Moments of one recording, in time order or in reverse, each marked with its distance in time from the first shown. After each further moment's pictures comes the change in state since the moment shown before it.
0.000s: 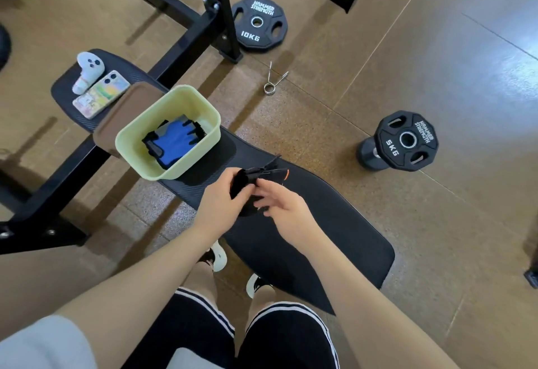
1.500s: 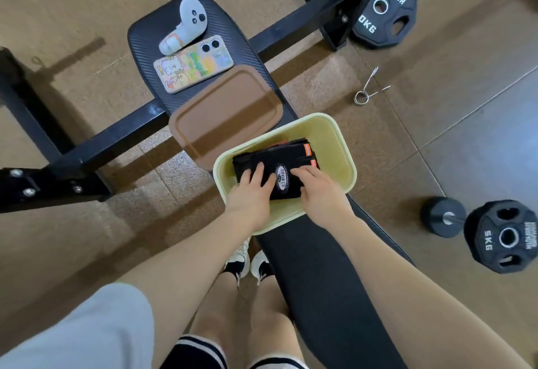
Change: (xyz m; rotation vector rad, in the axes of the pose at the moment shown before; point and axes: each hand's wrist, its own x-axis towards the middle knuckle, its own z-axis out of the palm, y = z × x) left_hand 0.180 -0.209 -0.105 0.581 -0.423 -0.285; right_hand 0.289 -0.041 0.146 -0.994 -0.239 -0.171
